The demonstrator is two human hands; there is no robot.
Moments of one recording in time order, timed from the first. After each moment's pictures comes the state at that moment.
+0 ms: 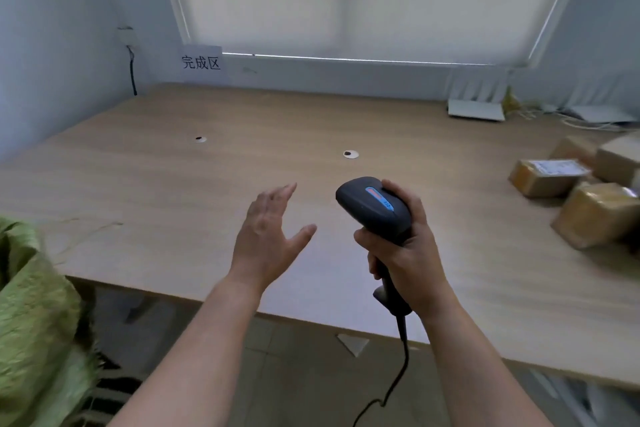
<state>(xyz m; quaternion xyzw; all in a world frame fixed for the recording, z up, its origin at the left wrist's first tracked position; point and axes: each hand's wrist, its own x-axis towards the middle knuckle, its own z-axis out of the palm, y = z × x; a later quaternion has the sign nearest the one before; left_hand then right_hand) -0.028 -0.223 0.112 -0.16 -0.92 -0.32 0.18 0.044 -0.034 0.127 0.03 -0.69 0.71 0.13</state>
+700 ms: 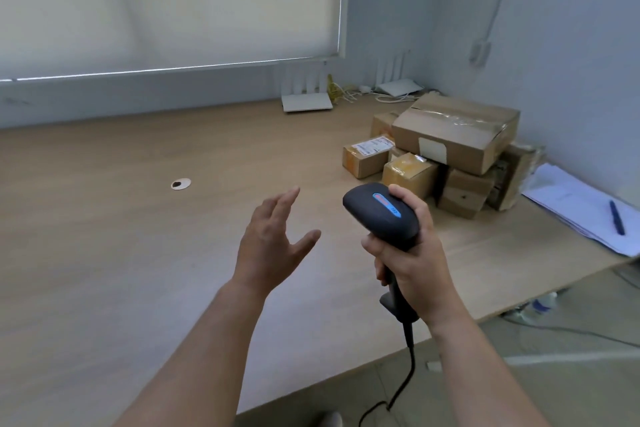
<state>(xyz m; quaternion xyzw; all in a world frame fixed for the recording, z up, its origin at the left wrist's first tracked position) -0.064 0.060 0.094 -0.39 -0.84 -0.36 0.10 0.094 0.196 0.114 -0.14 -0.69 0.64 0.32</state>
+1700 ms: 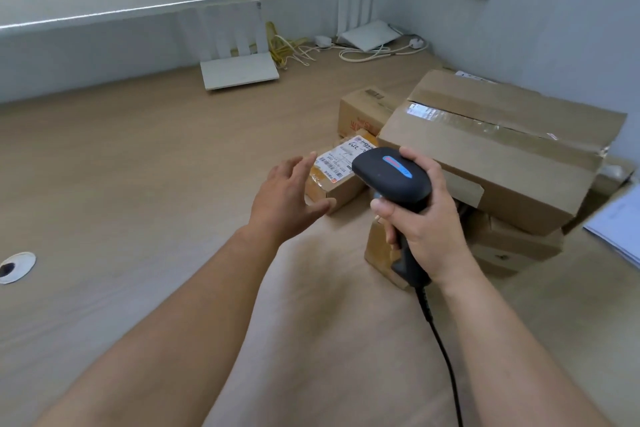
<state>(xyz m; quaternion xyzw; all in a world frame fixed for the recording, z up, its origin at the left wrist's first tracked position) -0.294 0.368 0.030 -0.46 -0.85 -0.24 -0.05 -0.103 0.456 0.062 -0.26 -0.68 0.60 0.33</state>
